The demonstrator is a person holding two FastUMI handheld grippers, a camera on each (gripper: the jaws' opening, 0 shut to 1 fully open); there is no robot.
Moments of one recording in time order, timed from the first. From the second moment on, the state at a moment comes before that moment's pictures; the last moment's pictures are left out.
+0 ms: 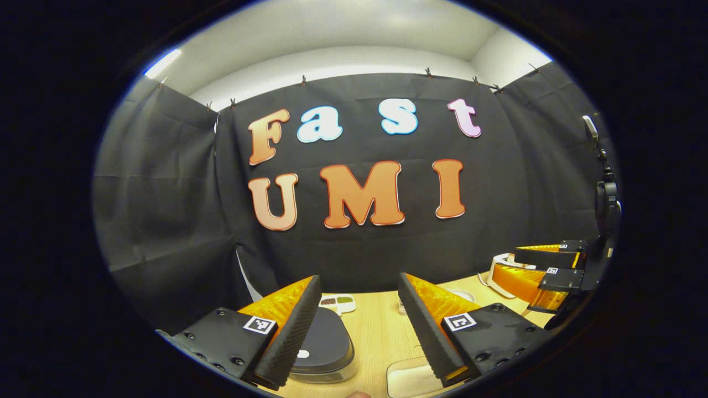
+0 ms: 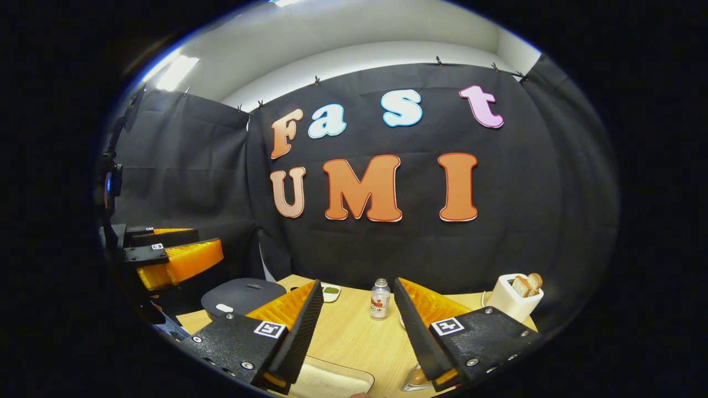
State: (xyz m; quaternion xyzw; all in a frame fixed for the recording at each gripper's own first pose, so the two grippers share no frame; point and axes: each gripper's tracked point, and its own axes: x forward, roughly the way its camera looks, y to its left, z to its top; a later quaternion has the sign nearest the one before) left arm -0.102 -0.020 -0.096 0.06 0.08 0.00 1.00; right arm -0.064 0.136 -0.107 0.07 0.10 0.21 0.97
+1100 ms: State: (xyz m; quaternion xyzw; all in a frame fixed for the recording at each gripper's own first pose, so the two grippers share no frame) left arm -0.103 -0.031 -0.045 0.04 0.00 -0.01 1.00; right arm -0.058 0.116 -0.045 0.06 0.02 0.20 0.98
